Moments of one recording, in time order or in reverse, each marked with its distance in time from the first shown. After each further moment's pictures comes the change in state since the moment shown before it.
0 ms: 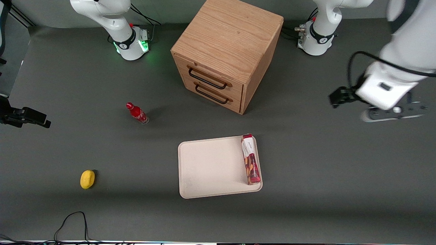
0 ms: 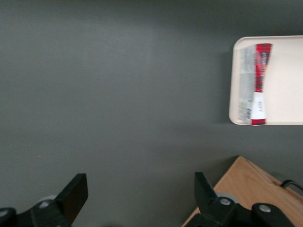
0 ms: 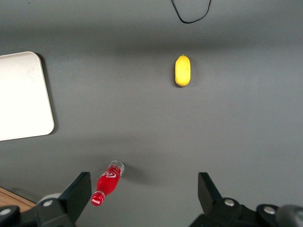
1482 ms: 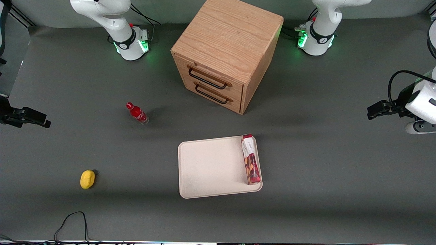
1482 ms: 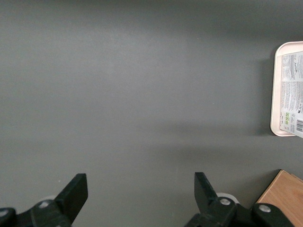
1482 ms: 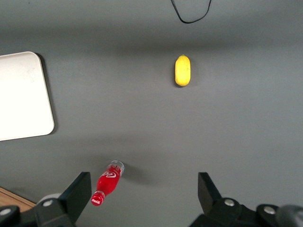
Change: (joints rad) arm 0.103 -0.053 0.069 -0.214 -0.023 0.197 0.205
